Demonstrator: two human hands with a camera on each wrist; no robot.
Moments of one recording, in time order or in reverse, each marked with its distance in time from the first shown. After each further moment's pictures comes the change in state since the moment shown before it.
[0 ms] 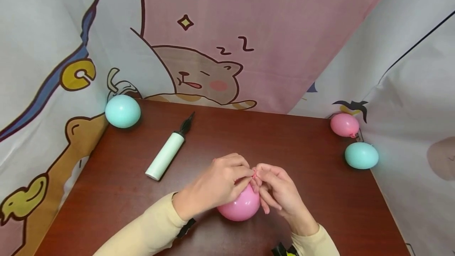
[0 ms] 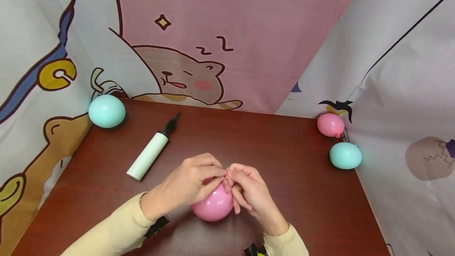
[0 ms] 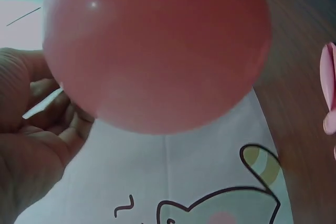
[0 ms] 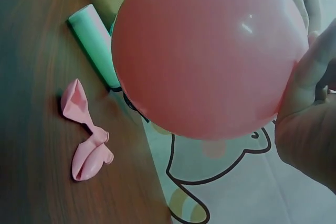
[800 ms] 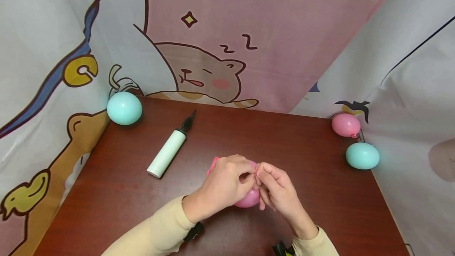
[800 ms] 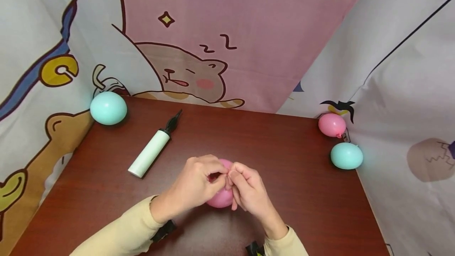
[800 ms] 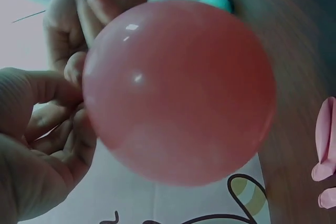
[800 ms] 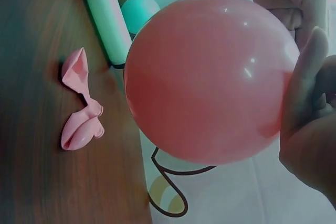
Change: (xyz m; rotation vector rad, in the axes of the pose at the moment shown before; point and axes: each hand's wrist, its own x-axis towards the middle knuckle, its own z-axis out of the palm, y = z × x) left_hand -0.001 0.008 0.016 -0.071 0.145 -0.201; right_hand 0.000 0.004 0.009 -0.377 0.086 -0.113
